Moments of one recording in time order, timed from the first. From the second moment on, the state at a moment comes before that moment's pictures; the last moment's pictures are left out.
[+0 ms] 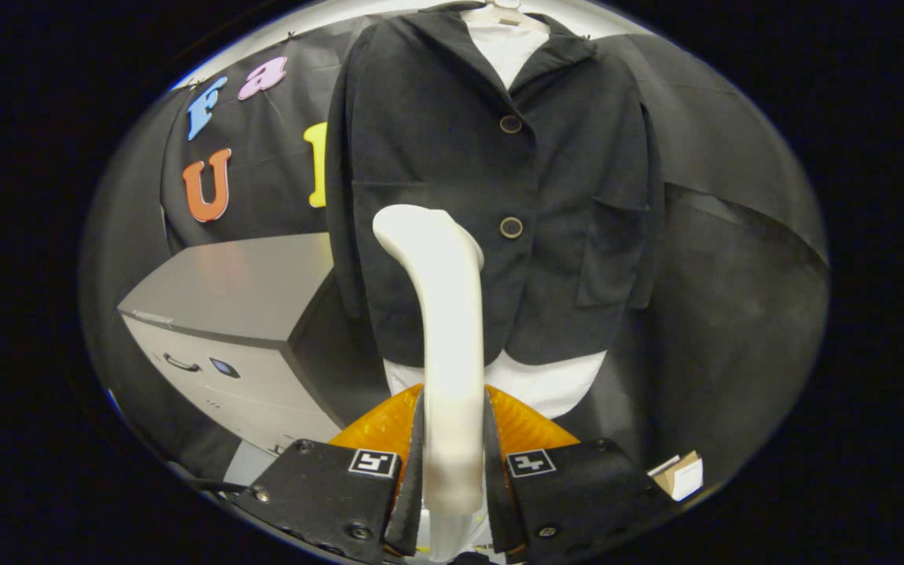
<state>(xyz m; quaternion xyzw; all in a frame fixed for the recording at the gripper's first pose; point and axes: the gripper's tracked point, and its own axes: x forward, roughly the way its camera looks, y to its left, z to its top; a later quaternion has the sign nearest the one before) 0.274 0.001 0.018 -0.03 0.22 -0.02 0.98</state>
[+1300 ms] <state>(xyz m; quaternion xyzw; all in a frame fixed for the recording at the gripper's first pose) 0.211 -0.087 0.091 0.07 0.18 -0.03 0.98</state>
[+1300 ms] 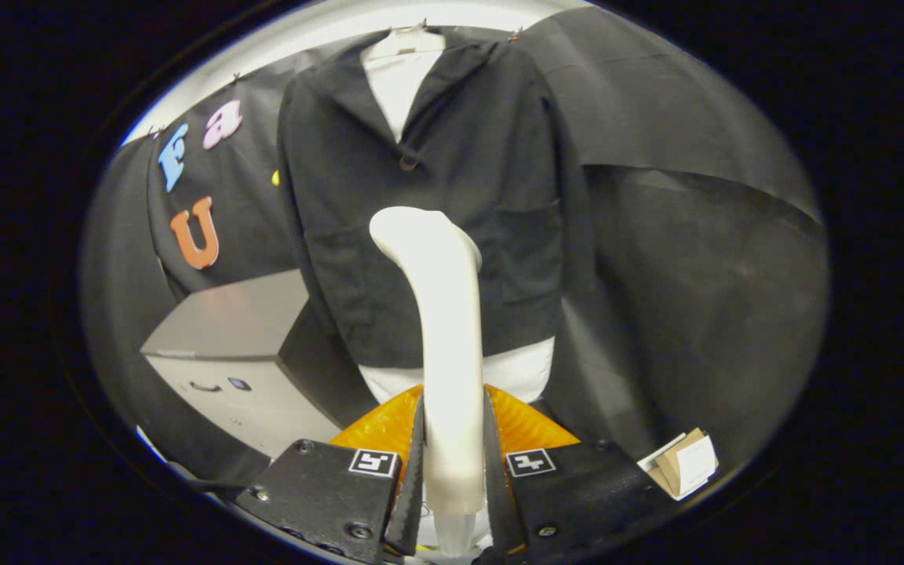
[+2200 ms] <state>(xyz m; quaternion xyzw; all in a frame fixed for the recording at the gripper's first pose) 0.275 -0.176 0.354 0.10 -0.03 -0.13 0.99</state>
